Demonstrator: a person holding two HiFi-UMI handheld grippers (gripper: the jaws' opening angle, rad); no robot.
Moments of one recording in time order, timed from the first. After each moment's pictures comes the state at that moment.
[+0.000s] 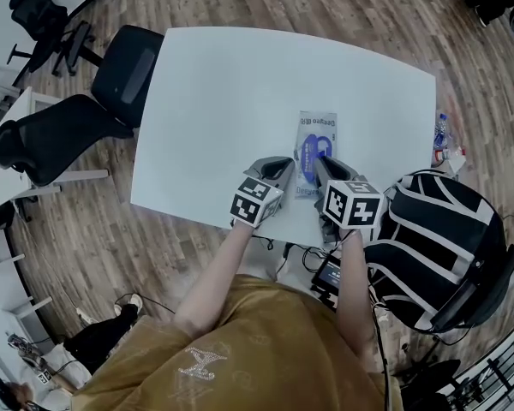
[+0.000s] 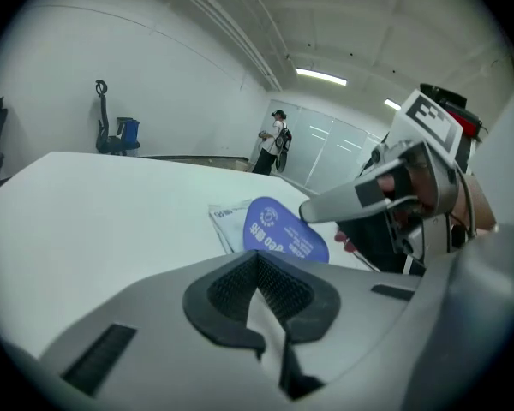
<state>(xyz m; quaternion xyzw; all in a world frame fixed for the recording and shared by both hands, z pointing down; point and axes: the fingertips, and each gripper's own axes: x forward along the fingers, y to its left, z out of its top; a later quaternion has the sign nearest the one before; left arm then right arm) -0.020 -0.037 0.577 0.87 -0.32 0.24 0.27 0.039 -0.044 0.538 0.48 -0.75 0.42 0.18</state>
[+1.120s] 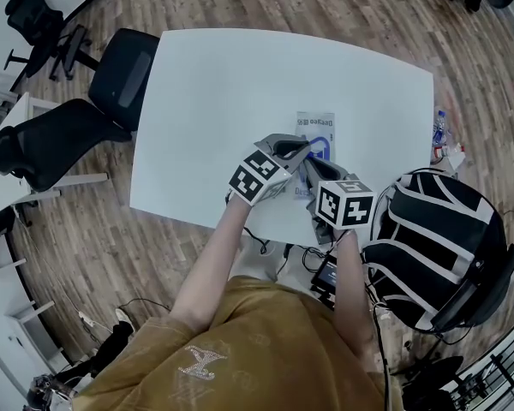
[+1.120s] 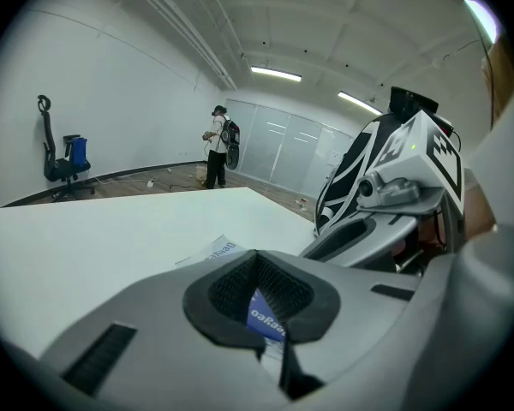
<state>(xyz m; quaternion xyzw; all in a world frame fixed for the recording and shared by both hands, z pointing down) 0.025 -0.074 0.530 0.93 -0.20 0.25 0.20 0.018 -0.046 0.533 0.45 -0.77 0.43 0.17</state>
